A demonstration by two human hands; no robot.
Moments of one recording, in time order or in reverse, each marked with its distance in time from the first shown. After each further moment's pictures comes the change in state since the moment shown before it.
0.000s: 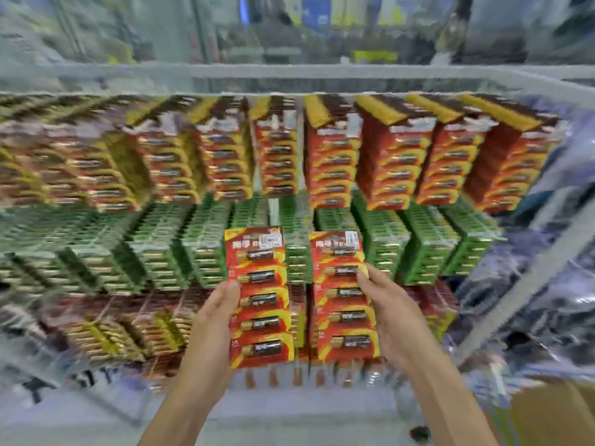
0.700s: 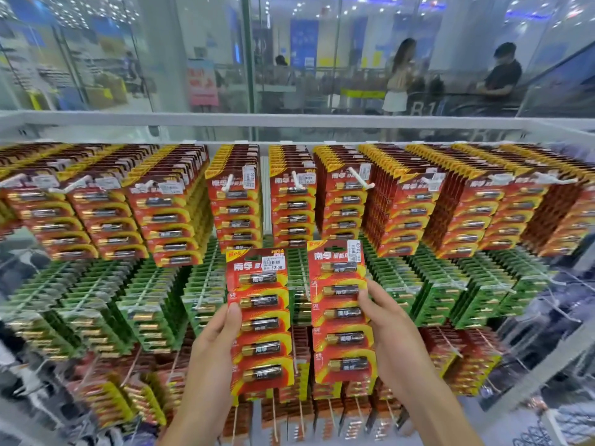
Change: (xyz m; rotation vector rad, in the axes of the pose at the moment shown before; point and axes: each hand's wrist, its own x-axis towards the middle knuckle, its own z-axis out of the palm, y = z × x) left_hand 0.065 0.090 -0.112 -0.039 -0.018 0.018; right_hand 0.048 0.026 0.160 -0.074 0.038 -0.136
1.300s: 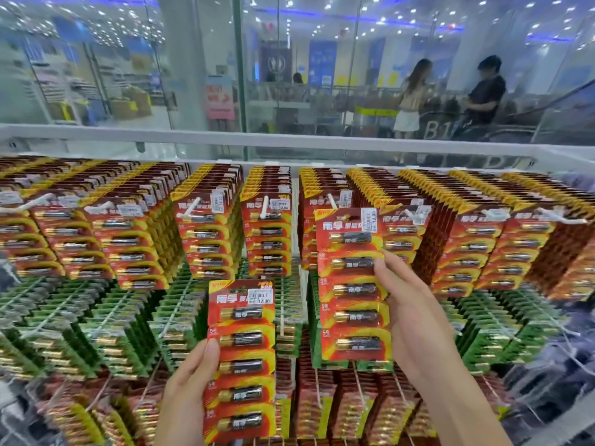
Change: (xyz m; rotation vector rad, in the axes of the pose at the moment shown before) left_hand 0.014 -0.023 0.036 -0.188 0.012 -0.006; right_hand 0.041 -0.091 -0.031 0.042 -0.050 -0.158
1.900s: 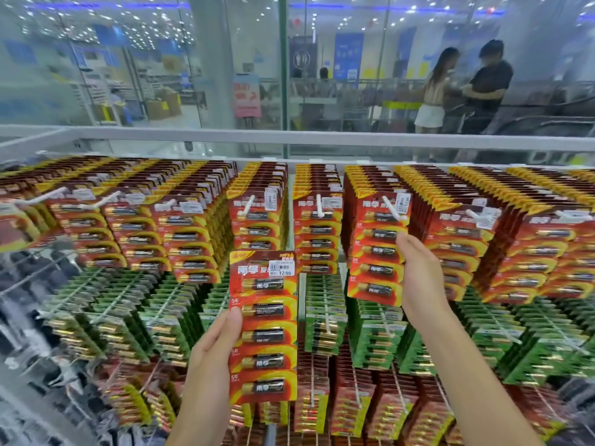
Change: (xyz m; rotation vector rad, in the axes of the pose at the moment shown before) left_hand 0.006 0.042 -0.020 0.076 0.013 0.108; right_hand 0.077 0.030 0.034 -0.142 0.183 -0.016
